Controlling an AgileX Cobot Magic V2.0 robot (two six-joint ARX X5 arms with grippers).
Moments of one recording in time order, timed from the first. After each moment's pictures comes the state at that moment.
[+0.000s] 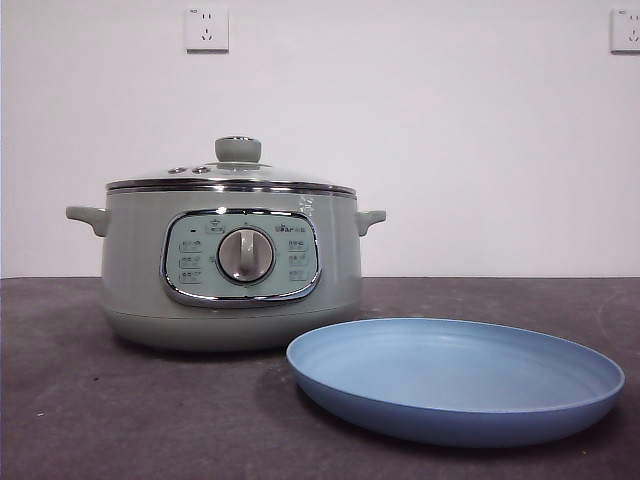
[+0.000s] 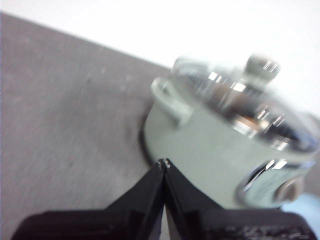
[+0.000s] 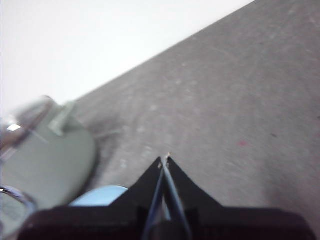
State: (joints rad) left arm 0.09 0.00 0.11 -0.22 0.32 -0.36; right arm 0.04 0.02 0.06 -0.17 -0.15 0.48
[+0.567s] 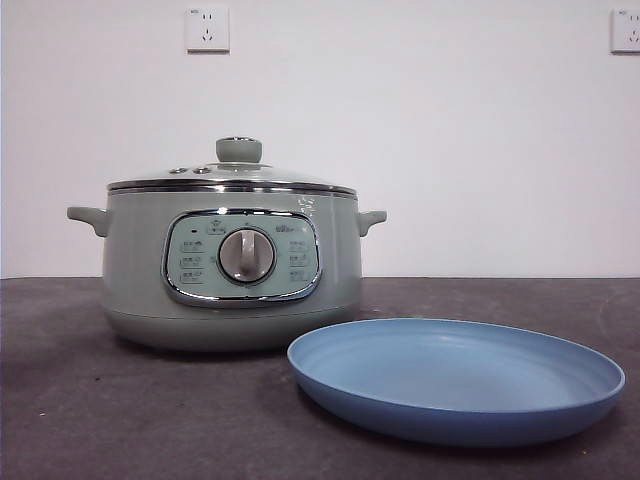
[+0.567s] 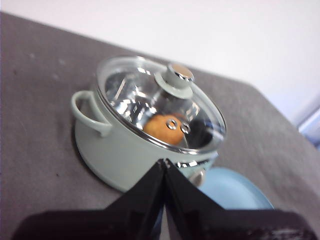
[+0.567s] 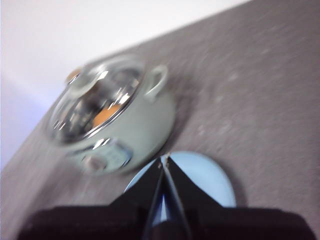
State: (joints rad) left arm 0.09 0.36 0.55 -0.49 0.56 -0.31; right arm 0.04 0.46 0.59 -0.50 -0.50 0.30
